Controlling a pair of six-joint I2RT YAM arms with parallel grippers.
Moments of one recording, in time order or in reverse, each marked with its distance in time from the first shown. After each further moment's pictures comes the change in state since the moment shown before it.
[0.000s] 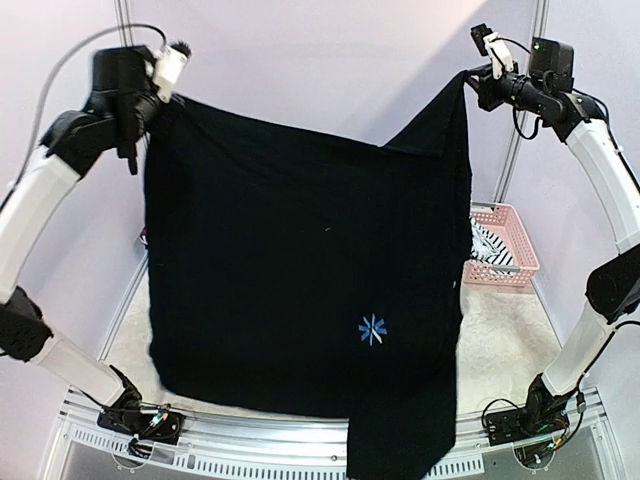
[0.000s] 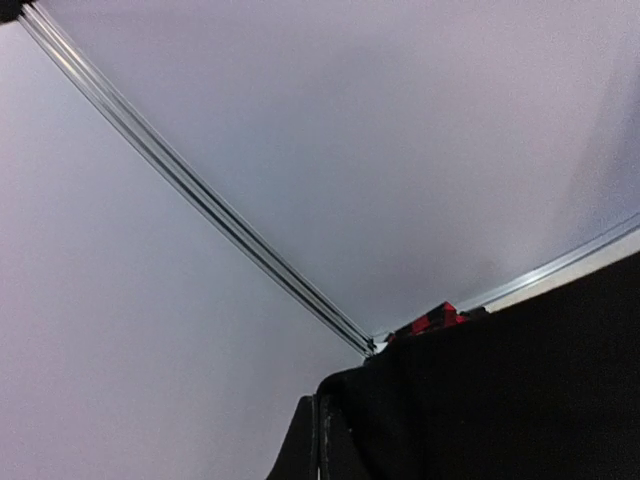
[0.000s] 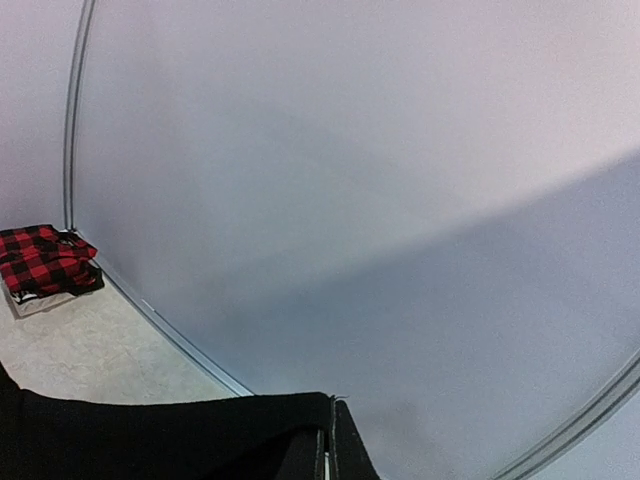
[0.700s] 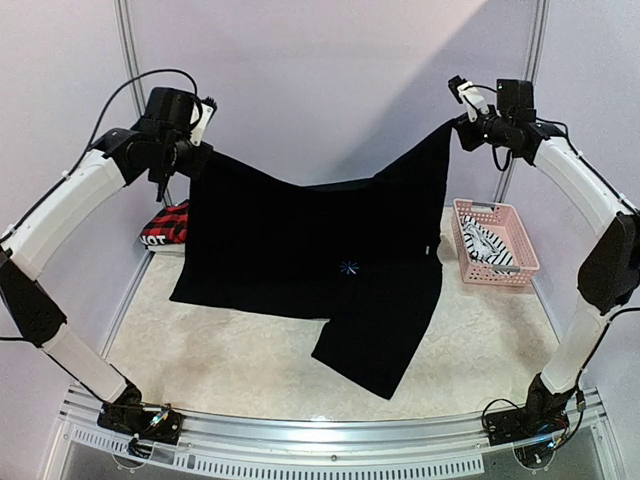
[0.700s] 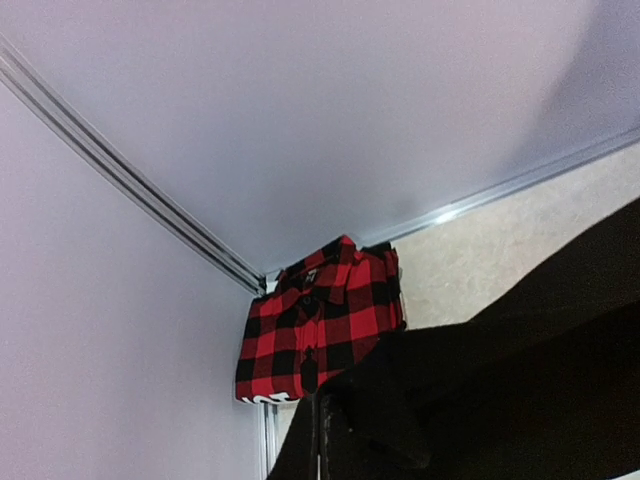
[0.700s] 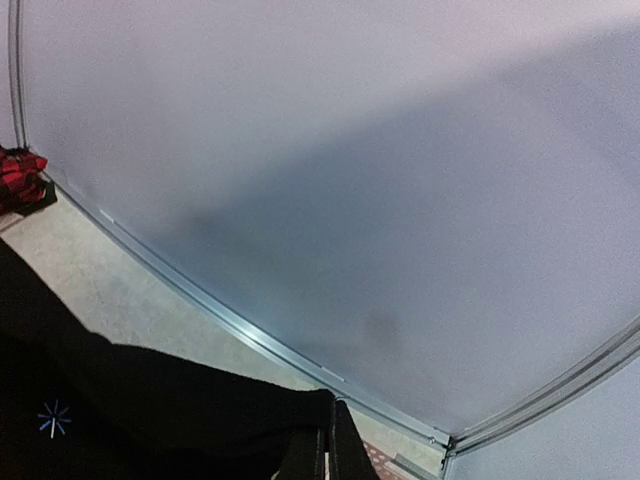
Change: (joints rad) left arm 0.101 0.117 -0.178 -0.089 0.241 -0.310; right arm -0.001 0.076 -0.259 0.115 0.141 -0.041
